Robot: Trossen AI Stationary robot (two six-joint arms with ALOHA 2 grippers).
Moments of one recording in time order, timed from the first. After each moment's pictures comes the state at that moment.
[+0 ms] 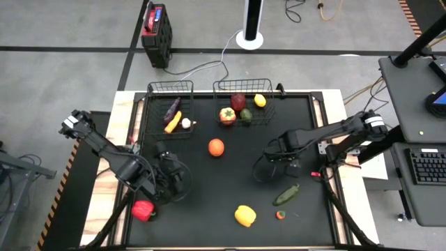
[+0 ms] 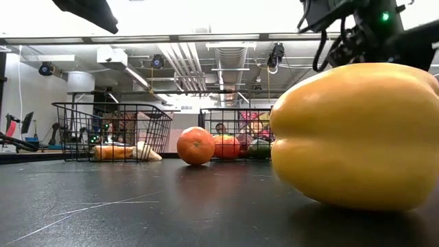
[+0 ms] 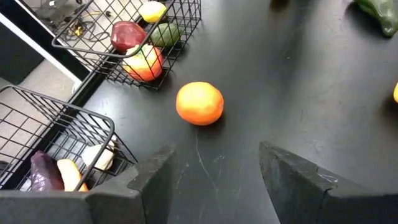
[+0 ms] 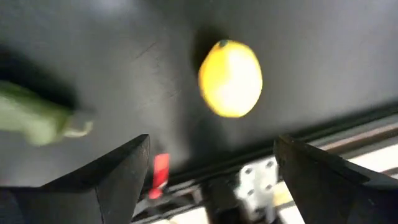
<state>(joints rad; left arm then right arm) -0.65 1.33 1.14 -1.04 -0.86 -0.88 0.11 1.51 1.12 -1.45 0.07 0.37</state>
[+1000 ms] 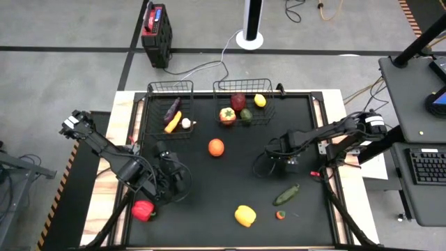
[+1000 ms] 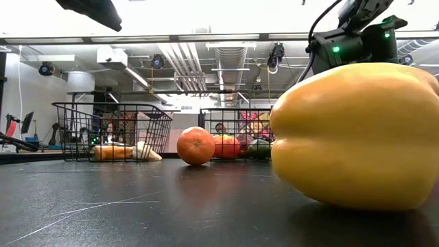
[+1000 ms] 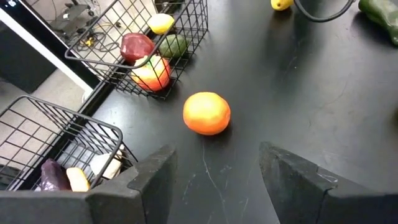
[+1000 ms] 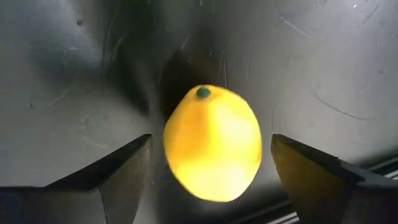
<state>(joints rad) -0.65 1.34 1.14 -1.03 -0.91 -0.87 0.01 1.52 0.81 -1.08 0.20 0.23</state>
